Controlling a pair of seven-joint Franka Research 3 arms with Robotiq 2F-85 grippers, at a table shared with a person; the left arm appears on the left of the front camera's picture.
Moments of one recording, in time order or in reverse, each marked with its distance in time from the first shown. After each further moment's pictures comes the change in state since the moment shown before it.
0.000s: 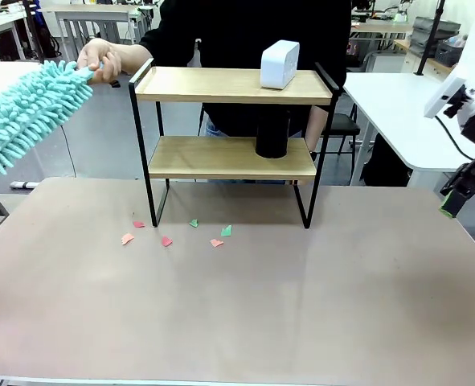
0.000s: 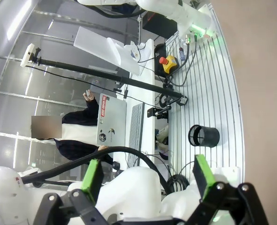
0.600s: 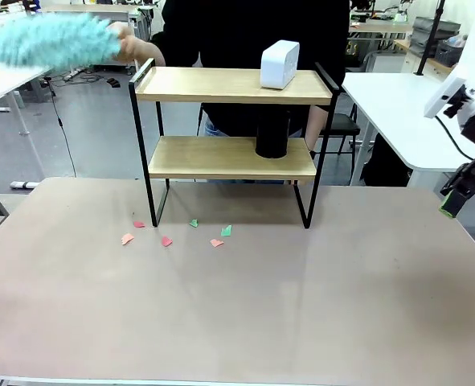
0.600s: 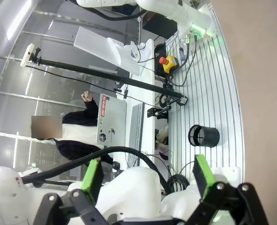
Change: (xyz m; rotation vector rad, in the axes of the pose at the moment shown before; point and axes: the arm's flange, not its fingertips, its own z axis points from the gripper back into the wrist) left arm -0.015 -0.018 0.005 -0.009 0.053 -0.017; right arm 0.000 0.000 0.000 0.000 0.000 0.000
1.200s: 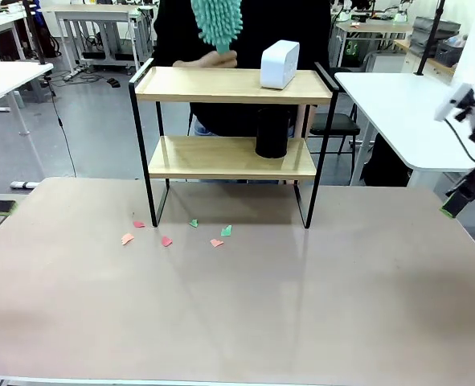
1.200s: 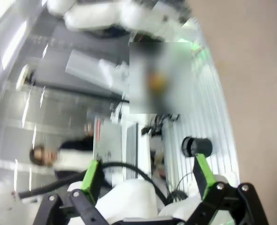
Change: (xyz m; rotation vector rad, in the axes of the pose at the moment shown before) left arm -0.020 0.036 -0.046 -0.080 0.125 0.094; right arm -0.037 -0.016 0.017 -0.066 -0.186 -0.094
